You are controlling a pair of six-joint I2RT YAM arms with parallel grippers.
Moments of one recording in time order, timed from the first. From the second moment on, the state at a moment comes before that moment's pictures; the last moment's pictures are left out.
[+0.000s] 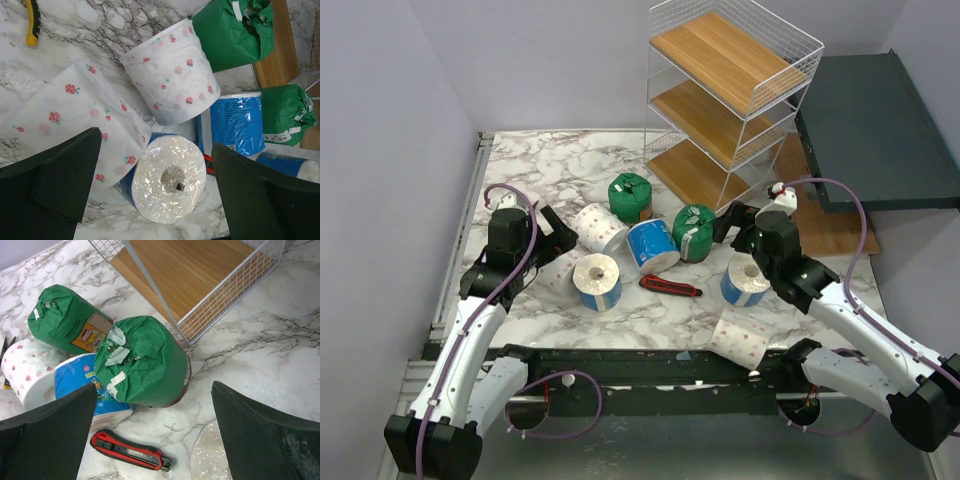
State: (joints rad) left arm -0.18 0.81 0.77 -0.55 0.04 -0.66; right arm 0.59 0.94 0.71 -0.17 0.41 0.57
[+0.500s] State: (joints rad) left arm -0.20 0.77 0.77 -0.55 0.04 -0.66; right arm 0.59 0.94 0.71 -0.17 0.40 0.57
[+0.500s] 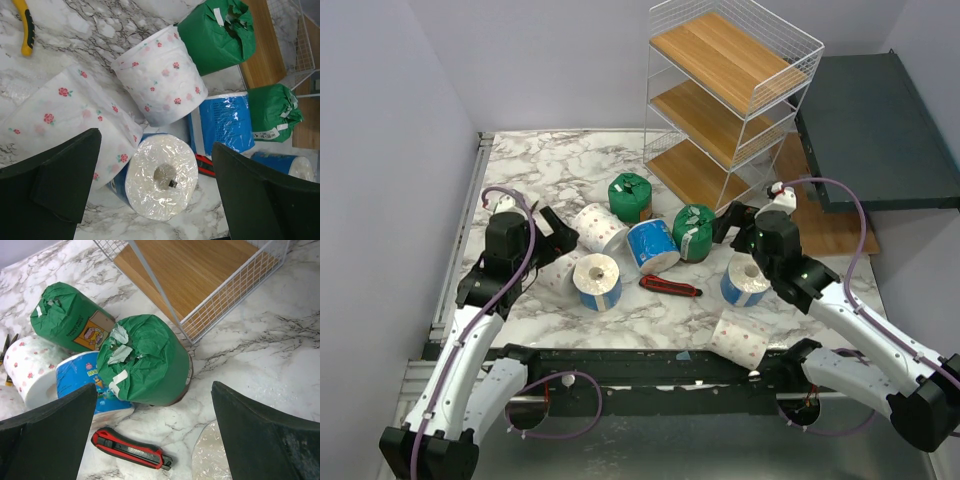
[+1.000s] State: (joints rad) left arm -0.39 0.70 0.77 -0.54 -0.10 -0.63; right arm 0.59 0.94 0.77 -0.18 0.33 0.54
